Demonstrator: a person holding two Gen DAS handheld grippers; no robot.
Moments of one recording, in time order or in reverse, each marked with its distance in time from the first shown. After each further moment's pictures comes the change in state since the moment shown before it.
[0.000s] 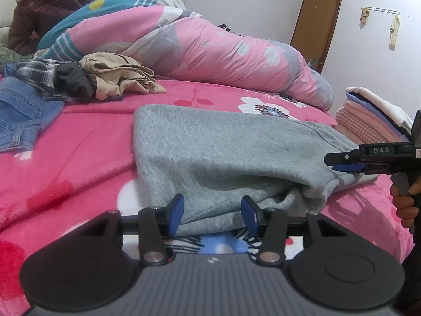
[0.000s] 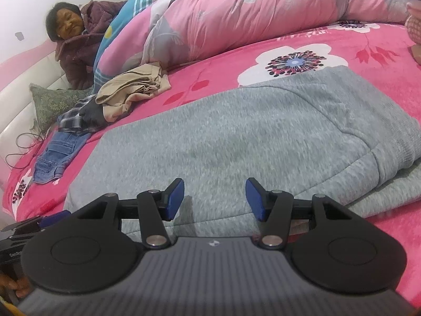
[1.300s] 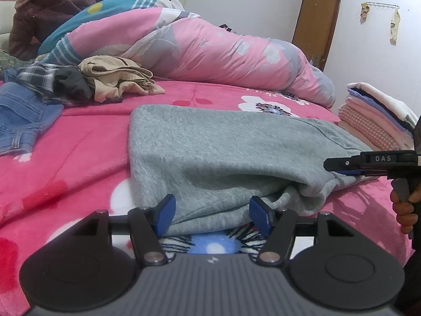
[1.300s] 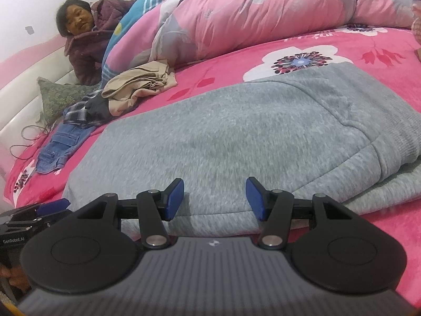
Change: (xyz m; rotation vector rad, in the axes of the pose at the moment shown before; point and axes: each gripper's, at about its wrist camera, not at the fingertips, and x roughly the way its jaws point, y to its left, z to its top) left arm 0.002 -0.015 -0.002 0.020 -0.002 0.033; right arm 0.001 -0.010 -0.013 -0.040 -0.018 0.043
